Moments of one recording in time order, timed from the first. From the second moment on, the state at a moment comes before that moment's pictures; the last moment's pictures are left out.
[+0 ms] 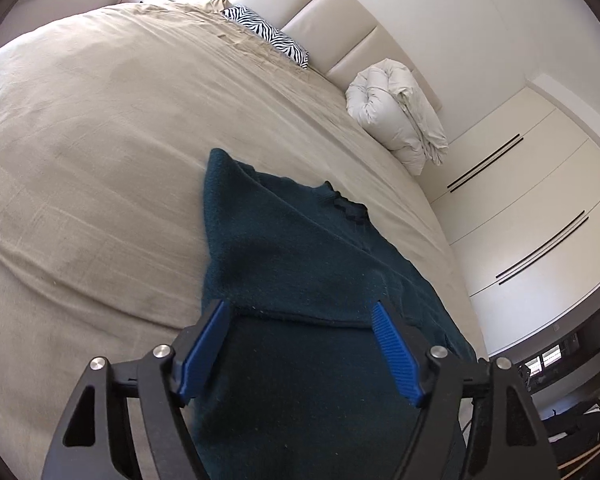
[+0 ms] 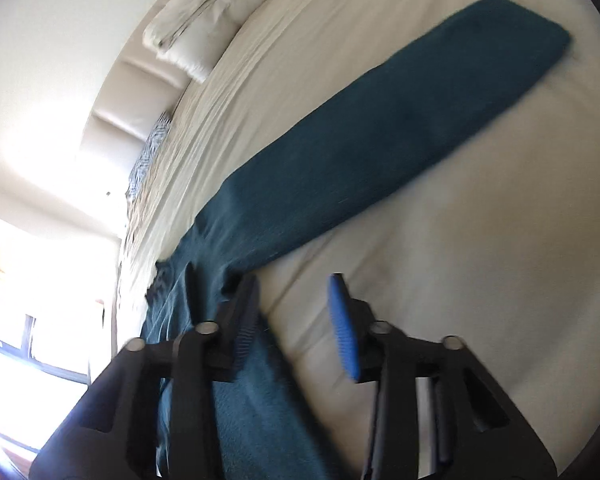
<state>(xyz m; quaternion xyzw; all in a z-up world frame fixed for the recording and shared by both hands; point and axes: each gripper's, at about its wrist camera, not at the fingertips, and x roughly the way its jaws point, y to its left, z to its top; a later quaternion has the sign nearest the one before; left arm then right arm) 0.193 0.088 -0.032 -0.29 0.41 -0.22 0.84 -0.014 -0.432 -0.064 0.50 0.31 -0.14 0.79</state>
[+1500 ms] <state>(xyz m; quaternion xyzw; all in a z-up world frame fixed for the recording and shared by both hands) 0.189 -0.021 -0.055 -0.34 0.49 -0.33 0.73 0.124 -0.166 -0.026 -0.14 0.42 -0.02 0.90</state>
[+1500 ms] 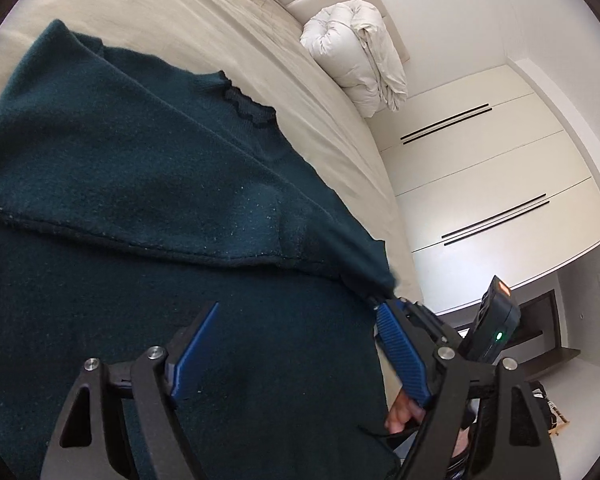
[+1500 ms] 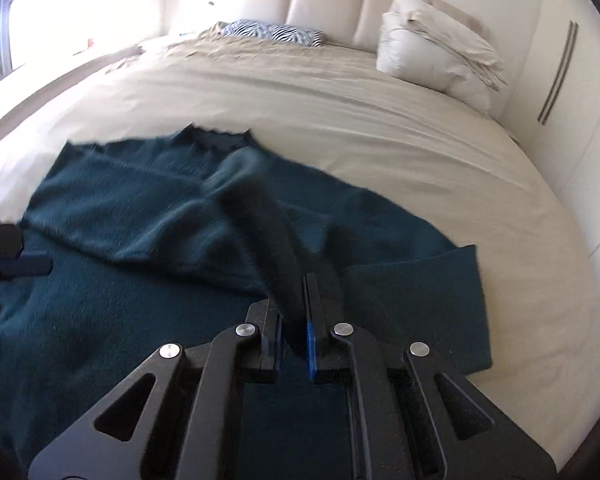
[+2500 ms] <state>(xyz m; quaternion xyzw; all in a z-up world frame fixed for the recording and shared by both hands) 0.226 -0.072 -0.018 -0.29 0.50 -0.38 0.72 0.046 -0.194 -0.036 0.10 0.41 0.05 0.91</state>
